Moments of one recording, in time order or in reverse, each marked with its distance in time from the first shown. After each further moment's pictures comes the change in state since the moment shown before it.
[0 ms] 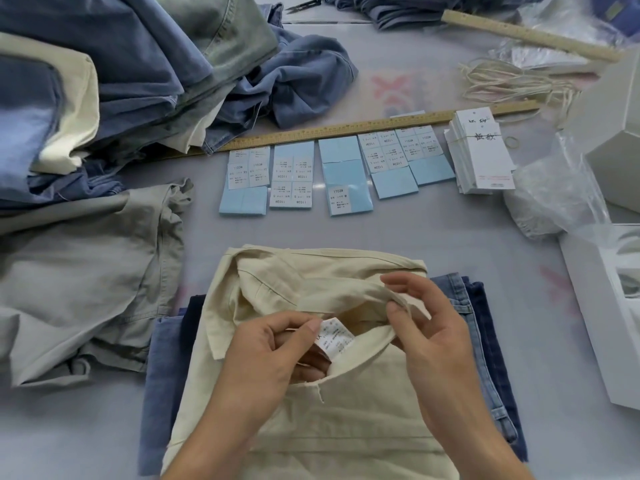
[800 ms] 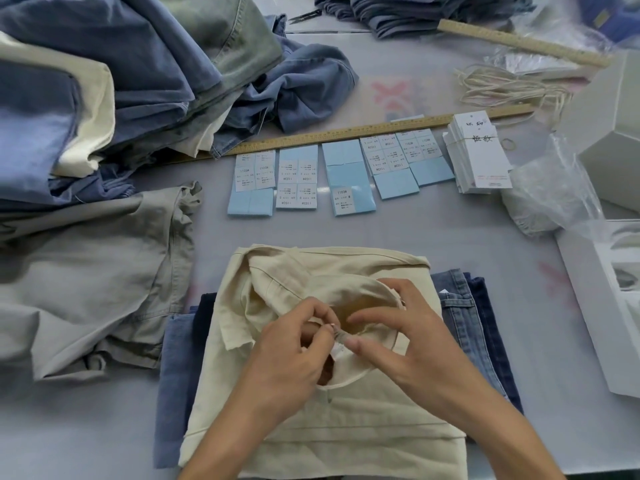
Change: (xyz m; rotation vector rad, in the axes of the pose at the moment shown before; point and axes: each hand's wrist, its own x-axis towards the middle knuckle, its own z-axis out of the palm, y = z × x) left_hand 0.002 -0.011 -0.007 0.419 -0.125 0.175; right_hand -0.006 -0.013 -0.002 -0.594 -0.391 -0.068
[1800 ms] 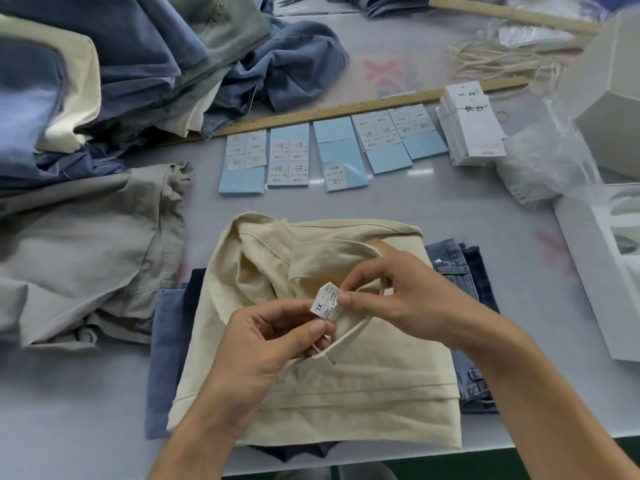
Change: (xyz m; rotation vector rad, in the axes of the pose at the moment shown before) left_hand -0.031 -0.026 0.004 -0.493 0.012 0.003; right_hand 0.019 0.006 -0.015 0.035 -0.223 0.000
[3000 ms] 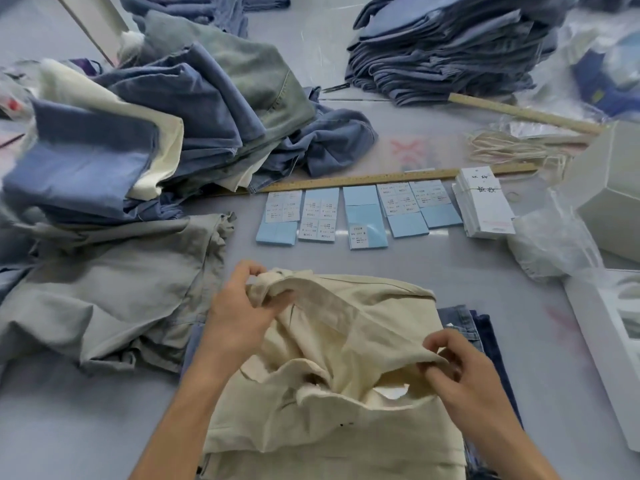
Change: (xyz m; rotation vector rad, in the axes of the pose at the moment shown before) left_hand 0.044 0.061 -0.045 0.765 0.468 0.263; right_hand -0.044 0.050 0.009 0.186 0.461 0.030
